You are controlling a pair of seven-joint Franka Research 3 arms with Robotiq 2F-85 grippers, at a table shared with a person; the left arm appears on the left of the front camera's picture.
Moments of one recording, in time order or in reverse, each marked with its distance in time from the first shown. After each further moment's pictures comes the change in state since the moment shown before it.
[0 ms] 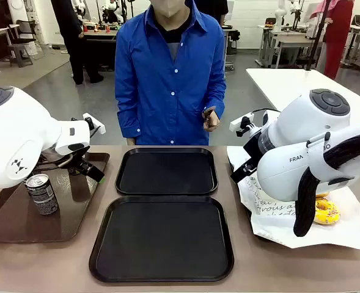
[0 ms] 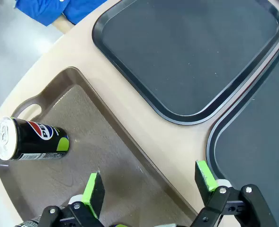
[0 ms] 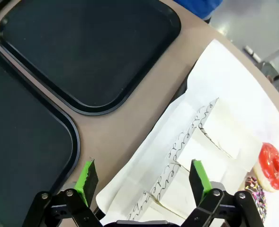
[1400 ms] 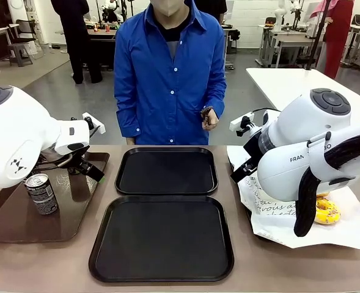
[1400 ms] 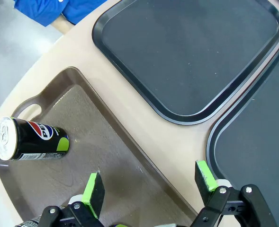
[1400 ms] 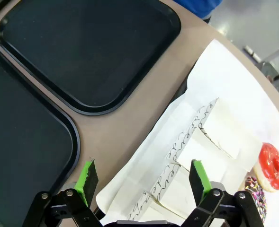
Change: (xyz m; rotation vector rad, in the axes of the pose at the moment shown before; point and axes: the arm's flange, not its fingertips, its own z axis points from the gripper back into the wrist) left arm 0.000 0.000 0.000 0.000 0.000 0.000; right arm 0.000 0.000 0.000 0.000 0.000 0.000
